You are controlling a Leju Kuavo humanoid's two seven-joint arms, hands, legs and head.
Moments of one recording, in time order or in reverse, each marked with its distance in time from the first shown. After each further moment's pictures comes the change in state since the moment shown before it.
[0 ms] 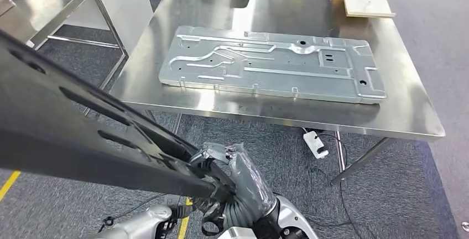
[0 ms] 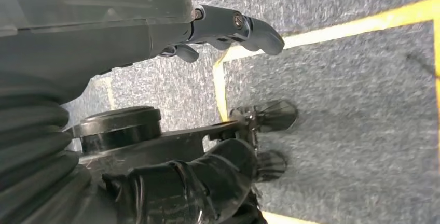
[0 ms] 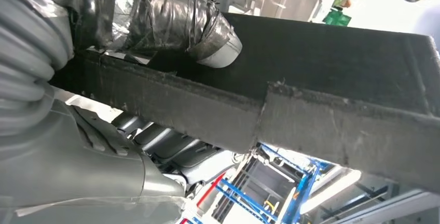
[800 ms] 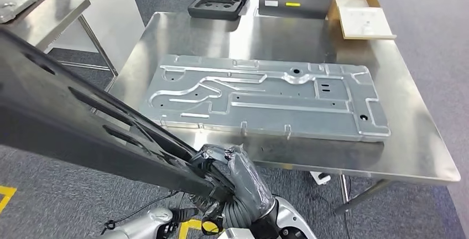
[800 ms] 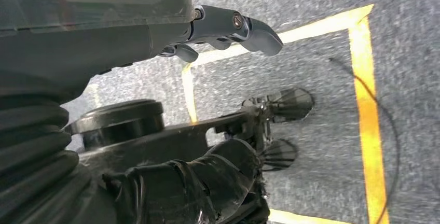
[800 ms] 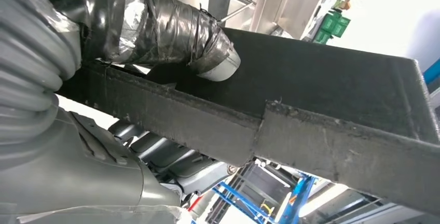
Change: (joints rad) left arm 0.003 0.000 -0.002 0.001 0.002 -0.006 0.008; right arm -0.001 0.000 0.002 0.019 -0.003 -0.009 0.017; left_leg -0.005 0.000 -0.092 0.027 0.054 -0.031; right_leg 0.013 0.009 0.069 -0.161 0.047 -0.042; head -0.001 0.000
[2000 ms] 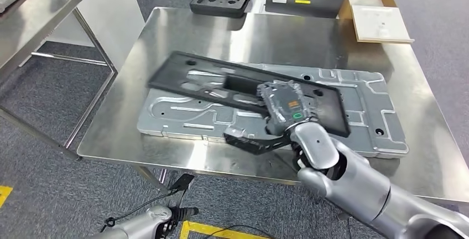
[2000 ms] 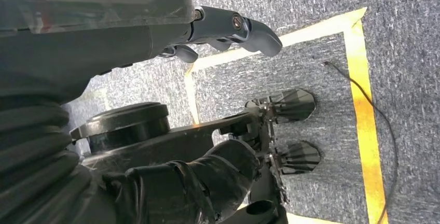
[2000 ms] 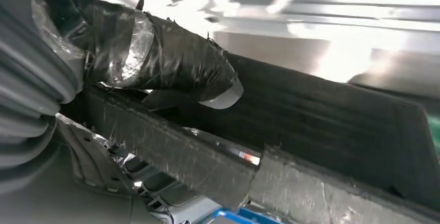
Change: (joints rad) left arm -0.010 0.002 -0.025 0.001 0.003 -0.033 0.006; right arm -0.417 -0.207 -0.004 0.460 0.632 0.341 0.522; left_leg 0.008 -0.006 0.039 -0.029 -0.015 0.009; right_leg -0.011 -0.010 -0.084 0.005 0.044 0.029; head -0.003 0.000
